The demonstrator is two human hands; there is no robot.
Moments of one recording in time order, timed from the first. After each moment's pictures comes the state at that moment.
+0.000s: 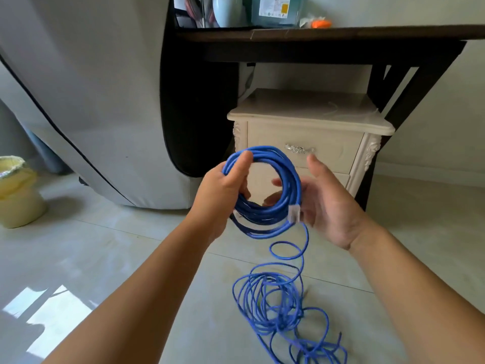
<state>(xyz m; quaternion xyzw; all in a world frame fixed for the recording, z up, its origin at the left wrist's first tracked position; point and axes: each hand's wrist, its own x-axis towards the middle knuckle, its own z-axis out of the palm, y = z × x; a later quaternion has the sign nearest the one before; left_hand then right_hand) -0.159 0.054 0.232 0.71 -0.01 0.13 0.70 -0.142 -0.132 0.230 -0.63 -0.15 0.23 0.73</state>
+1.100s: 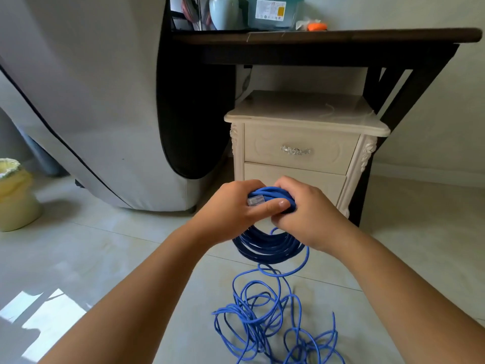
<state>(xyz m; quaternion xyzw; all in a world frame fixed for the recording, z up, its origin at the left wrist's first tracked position) -0.174 0.050 0.239 0.89 -0.16 0.04 0.42 -0.162 -0.118 0.239 -0.89 -0.22 -0.03 0.40</state>
